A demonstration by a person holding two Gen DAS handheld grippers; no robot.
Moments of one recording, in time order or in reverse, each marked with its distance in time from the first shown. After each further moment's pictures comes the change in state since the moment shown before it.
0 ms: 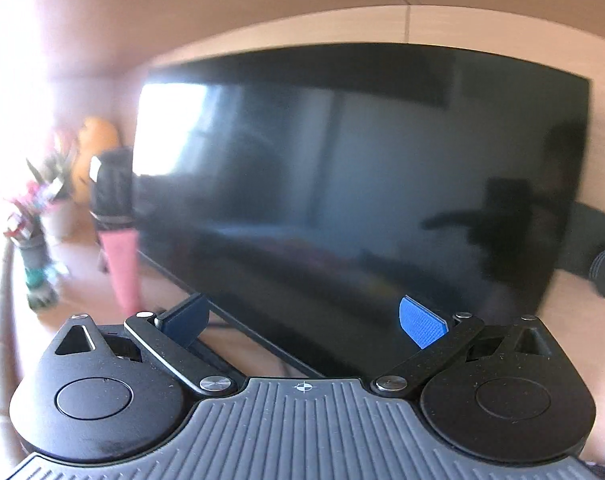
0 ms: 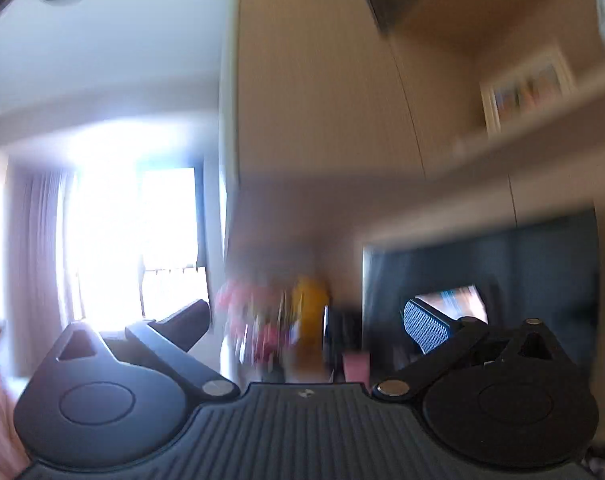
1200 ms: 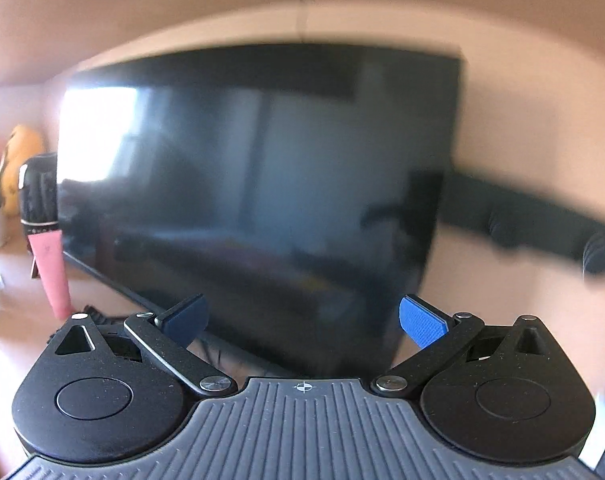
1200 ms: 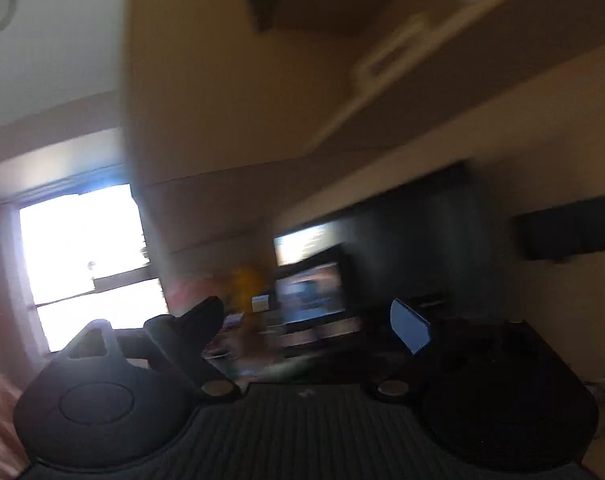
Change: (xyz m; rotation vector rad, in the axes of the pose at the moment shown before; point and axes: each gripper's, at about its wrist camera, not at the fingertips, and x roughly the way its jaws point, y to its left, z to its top) left arm -0.026 -0.021 -0.042 0.113 0.052 -0.311; right arm -0.107 -0.055 -0.010 0.132 -0.034 -0.300
